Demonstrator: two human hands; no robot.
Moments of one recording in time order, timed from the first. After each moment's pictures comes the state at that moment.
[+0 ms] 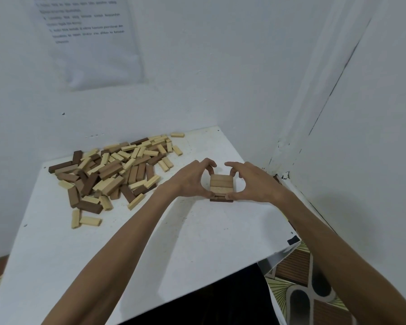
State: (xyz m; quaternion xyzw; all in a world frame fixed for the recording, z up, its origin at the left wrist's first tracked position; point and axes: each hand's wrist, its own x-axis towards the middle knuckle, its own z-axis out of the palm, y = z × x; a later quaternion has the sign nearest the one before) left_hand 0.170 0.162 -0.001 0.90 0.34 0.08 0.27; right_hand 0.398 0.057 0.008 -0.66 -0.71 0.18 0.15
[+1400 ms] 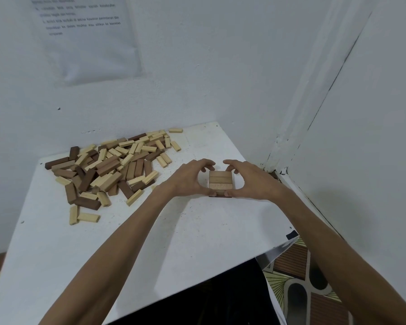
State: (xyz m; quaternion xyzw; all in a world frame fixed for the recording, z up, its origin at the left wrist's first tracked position) left_hand 0.163 0.159 -0.014 0.89 0.34 0.10 0.30; right_hand 0.396 0.055 0.001 -0.65 -0.72 0.20 0.15
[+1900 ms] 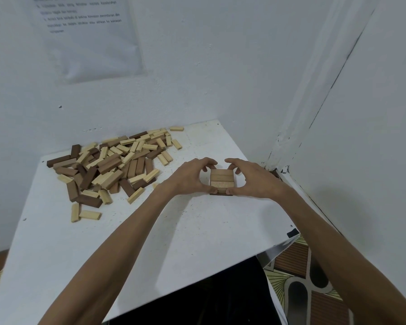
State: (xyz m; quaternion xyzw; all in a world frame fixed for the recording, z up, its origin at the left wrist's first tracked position) left_hand 0.165 0.160 -0.016 0.89 0.33 0.10 0.29; right_hand 0.402 0.060 -0.010 -0.65 -0.71 0.21 0.16
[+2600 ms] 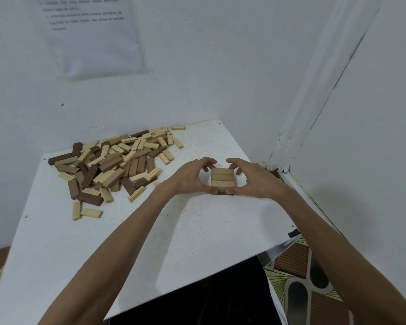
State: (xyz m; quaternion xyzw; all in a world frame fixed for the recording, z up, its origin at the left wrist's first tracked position) left_hand 0.162 0.160 -0.020 0.88 0.34 0.12 0.32; right_hand 0.402 0.063 -0.016 -0.65 -0.71 0.23 0.17
